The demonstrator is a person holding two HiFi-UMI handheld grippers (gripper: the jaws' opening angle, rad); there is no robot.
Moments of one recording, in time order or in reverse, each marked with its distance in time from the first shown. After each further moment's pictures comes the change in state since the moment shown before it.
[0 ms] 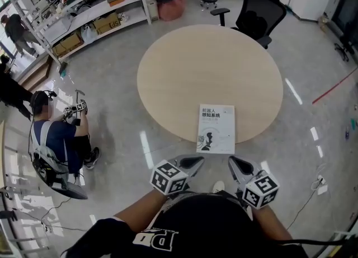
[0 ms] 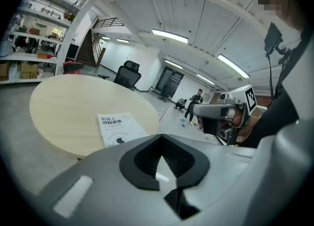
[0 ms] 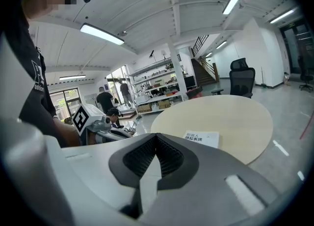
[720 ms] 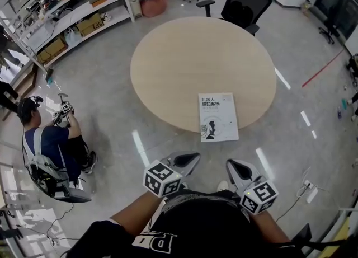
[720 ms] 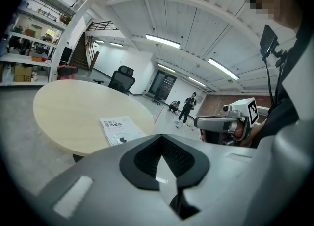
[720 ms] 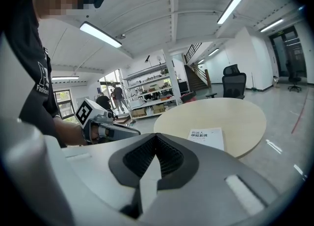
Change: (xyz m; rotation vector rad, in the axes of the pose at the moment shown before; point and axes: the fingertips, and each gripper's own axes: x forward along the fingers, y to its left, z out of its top) left arm -0.064 -0.004 -0.003 0.055 -0.039 -0.073; right arm -0.009 0.072 -0.022 0.017 -0.069 -0.094
